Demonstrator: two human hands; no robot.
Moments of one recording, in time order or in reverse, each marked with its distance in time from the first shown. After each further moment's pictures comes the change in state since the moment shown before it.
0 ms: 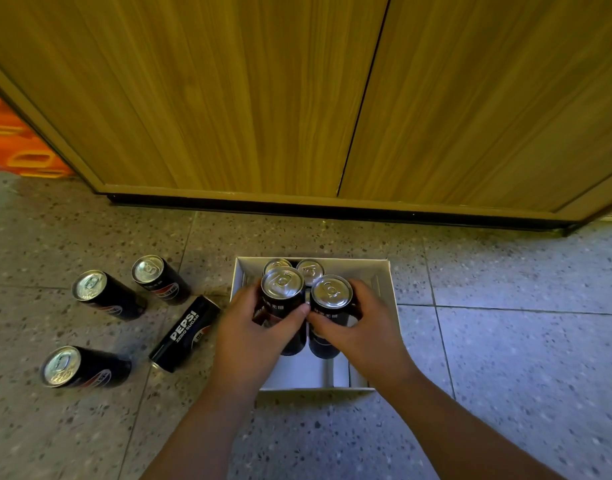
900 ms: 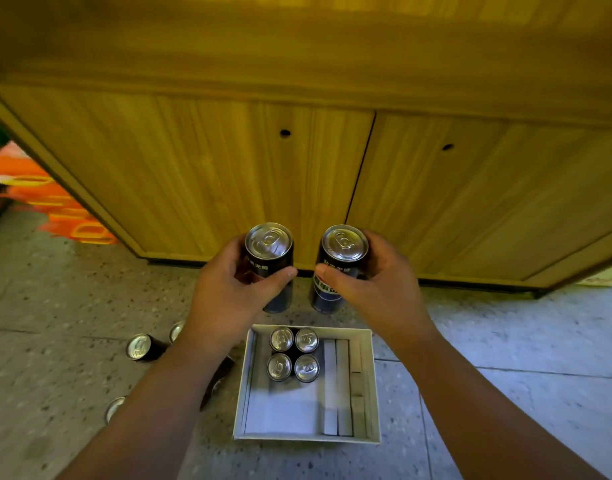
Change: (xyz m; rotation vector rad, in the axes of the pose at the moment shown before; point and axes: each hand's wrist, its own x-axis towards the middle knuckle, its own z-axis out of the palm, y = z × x) left_hand 0.074 0.204 -0.059 -0.010 0.044 0.073; right_hand 0.079 -0.205 -0.077 0.089 0.019 -0.130
